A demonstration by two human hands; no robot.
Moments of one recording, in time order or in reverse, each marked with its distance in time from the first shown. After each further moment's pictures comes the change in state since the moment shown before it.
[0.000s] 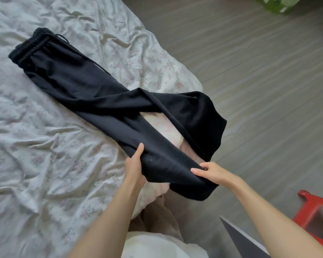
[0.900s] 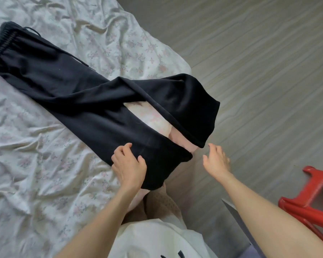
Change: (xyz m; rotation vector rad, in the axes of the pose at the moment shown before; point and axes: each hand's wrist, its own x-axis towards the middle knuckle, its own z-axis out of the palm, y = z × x) left_hand -0.017 -0.040 -0.002 1.422 0.330 0.672; right_hand 0.021 0.061 0.012 -0.406 0.522 0.180
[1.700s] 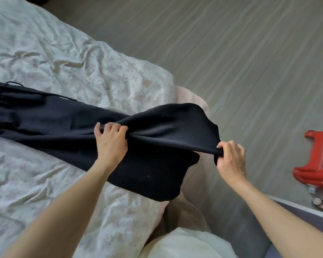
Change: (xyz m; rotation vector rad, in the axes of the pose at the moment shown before) left_hand 0.135 0.021 -0.066 0.625 0.035 0.824; right_hand -0.041 -0.012 0.005 0.200 0.820 -0.166
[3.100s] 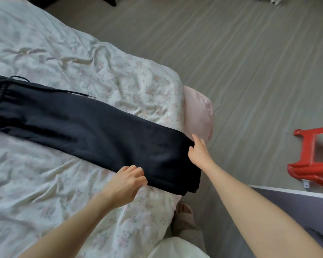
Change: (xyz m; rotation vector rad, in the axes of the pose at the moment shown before) left_hand -0.113 -0.047 0.034 -0.215 -0.122 0.721; right_hand -0.015 -0.093 0.078 0.312 -0.611 0.523
